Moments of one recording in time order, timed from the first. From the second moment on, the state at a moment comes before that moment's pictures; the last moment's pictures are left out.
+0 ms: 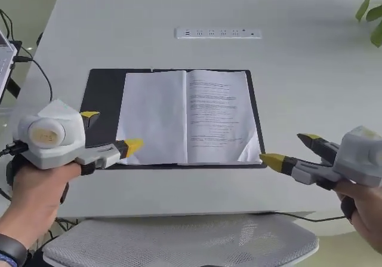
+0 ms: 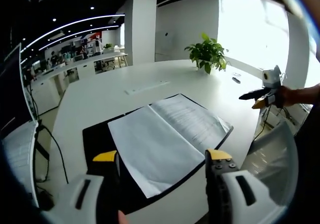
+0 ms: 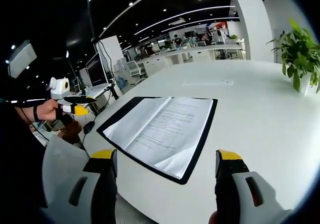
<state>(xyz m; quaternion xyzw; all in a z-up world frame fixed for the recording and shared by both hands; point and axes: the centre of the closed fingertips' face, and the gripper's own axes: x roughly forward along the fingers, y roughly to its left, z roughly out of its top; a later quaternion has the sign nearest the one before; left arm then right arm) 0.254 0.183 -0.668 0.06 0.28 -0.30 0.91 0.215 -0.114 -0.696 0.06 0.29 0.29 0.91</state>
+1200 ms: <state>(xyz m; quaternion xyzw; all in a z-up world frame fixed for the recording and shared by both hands) 0.282 -0.029 -0.688 0.07 0.27 -0.45 0.85 0.212 -0.138 -0.697 0.09 0.28 0.29 0.91</state>
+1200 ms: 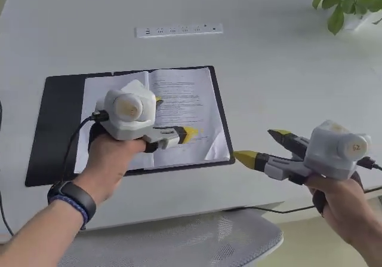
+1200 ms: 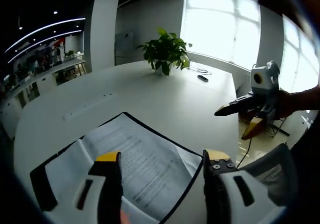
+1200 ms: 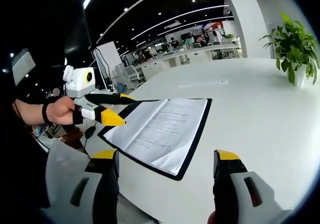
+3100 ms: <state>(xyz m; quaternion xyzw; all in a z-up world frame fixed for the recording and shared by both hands) 0.280 -0.080 -0.801 0.15 0.33 -0.44 0.82 0.242 -0.127 -0.728 0.13 0.30 0.34 0.88</state>
